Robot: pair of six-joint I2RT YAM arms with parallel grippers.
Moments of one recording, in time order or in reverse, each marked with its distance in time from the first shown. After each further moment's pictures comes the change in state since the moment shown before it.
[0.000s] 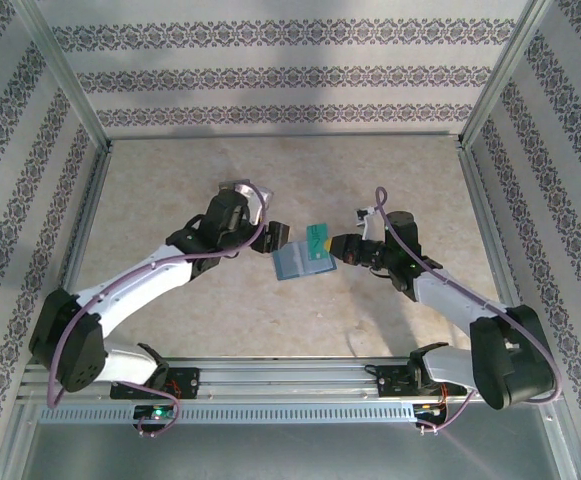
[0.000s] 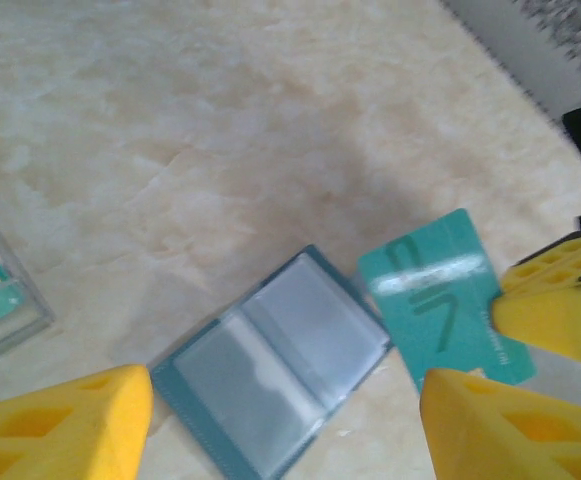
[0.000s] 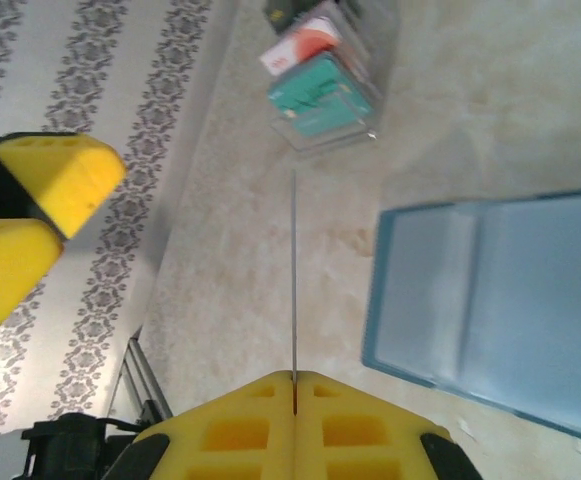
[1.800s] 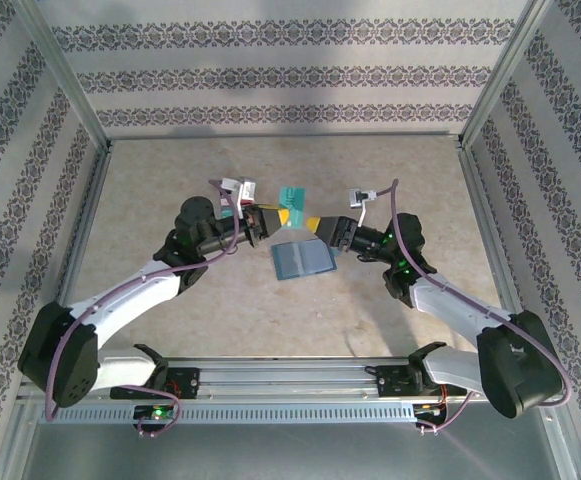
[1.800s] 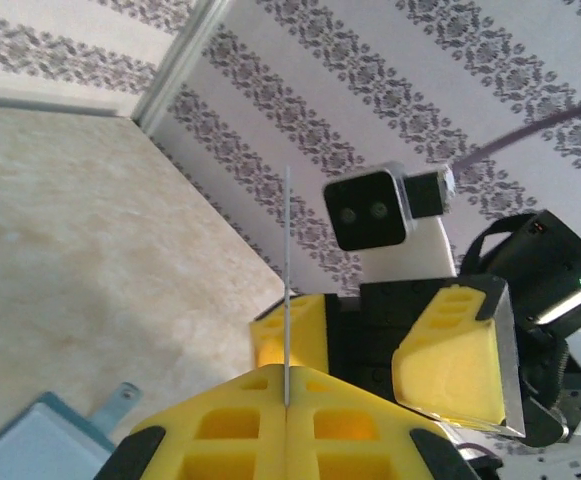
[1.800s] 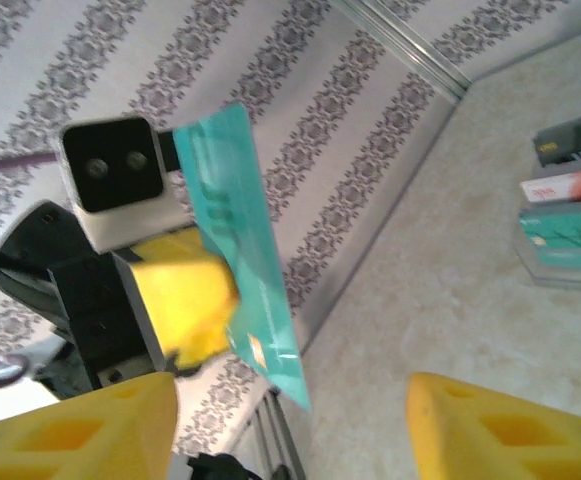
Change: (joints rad) left arm 0.096 -0.100 -0.175 0.583 0.412 -0.285; right arm 0.108 -0.053 -0.001 0.467 0.001 0.274
